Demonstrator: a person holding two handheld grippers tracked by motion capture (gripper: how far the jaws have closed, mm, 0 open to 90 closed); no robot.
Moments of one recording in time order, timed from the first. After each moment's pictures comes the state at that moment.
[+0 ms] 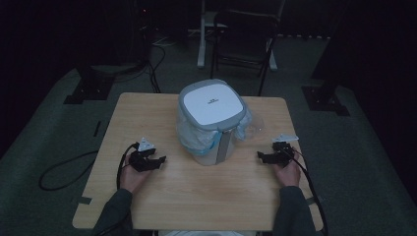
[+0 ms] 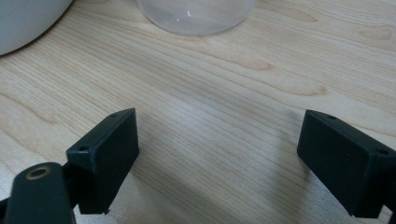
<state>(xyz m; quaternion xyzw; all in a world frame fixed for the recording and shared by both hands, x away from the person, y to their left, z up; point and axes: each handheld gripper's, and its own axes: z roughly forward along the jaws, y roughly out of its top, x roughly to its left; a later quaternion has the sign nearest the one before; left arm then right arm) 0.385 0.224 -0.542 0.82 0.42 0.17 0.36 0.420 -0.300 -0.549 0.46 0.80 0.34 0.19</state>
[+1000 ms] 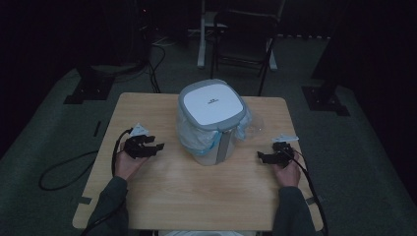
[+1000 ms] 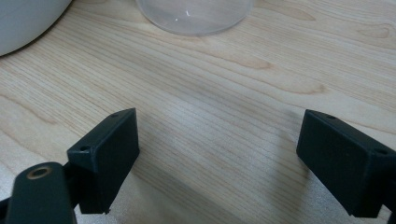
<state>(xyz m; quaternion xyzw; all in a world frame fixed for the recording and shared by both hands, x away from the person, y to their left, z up) 0.406 0.233 -0.487 0.81 0.40 0.16 0.40 0.419 -0.300 -0.549 0.46 0.79 0.34 0.20</state>
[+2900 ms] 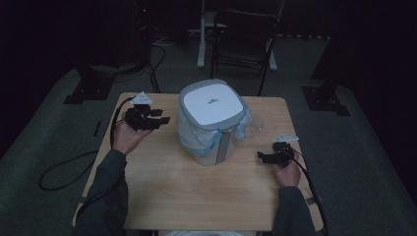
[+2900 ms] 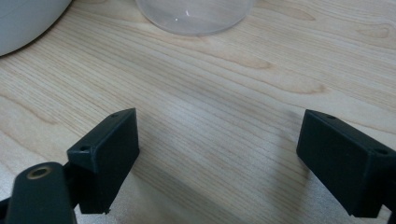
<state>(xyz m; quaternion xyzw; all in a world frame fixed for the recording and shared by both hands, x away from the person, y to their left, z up) 0.434 0.209 -0.374 0.83 0.33 0.16 0.43 0.419 -0.300 -0.550 0.46 0.79 0.34 0.20</state>
